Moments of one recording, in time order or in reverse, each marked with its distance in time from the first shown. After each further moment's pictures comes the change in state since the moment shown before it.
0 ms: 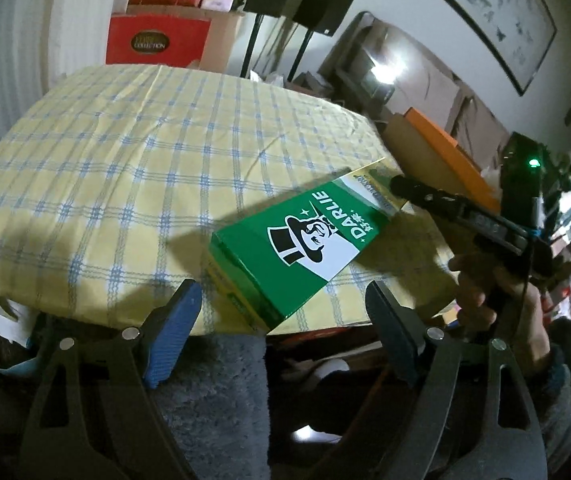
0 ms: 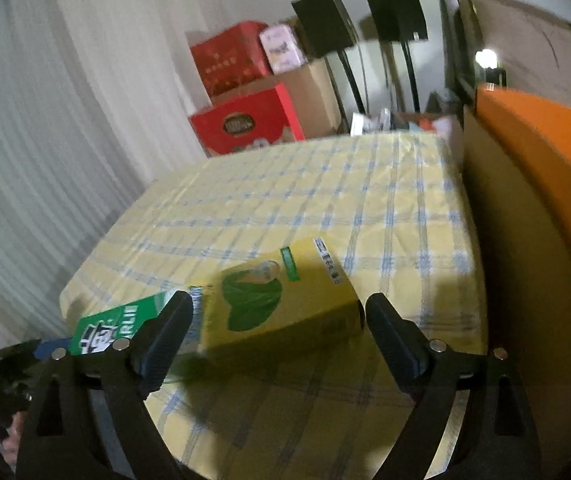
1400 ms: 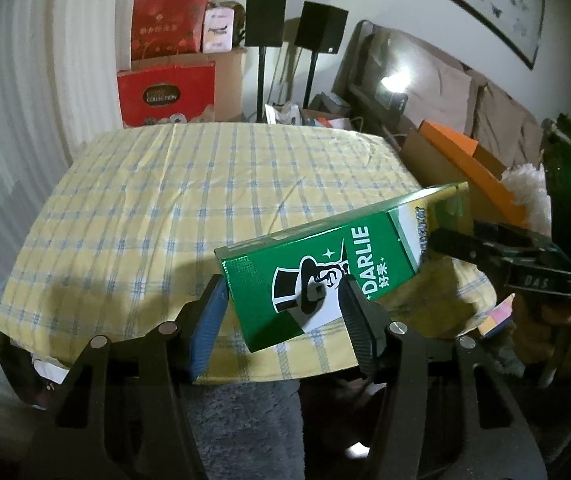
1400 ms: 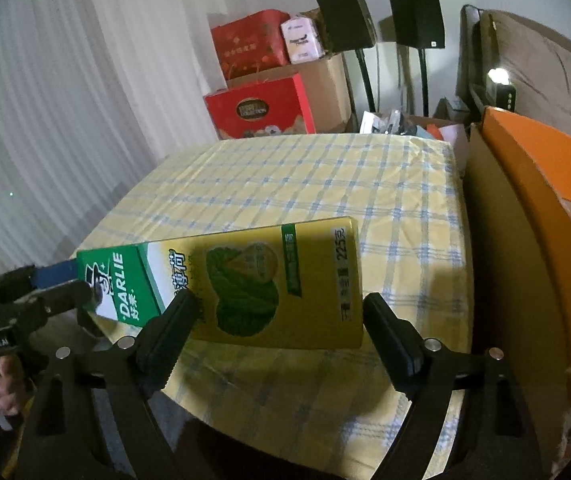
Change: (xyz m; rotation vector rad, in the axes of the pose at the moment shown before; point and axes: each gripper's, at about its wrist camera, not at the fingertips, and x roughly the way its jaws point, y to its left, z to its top) left arm -0.020 -0.028 0.030 0.143 -0.092 0.172; right arm -0.035 0.036 -0.003 -0.107 0.012 -0.040
